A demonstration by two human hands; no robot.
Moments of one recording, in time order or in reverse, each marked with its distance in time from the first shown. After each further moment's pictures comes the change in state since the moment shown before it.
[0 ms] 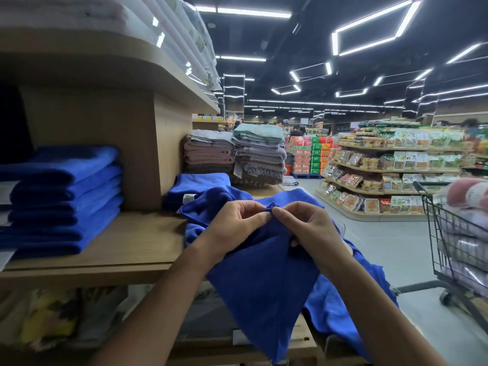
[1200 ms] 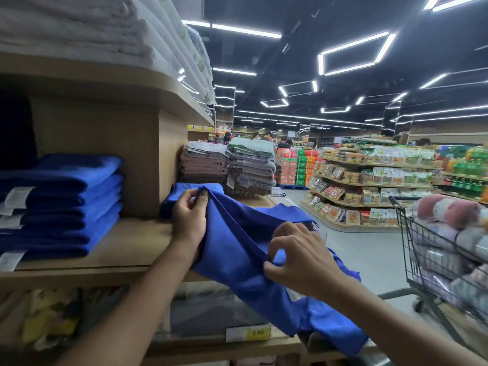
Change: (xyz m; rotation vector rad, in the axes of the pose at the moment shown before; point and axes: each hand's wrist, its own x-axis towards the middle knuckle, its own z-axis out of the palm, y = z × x) left_hand 0.001 0.007 -0.046 -0.224 0.719 0.121; right_hand -0.047 -0.035 -0.002 -1.221 -0.177 -0.229
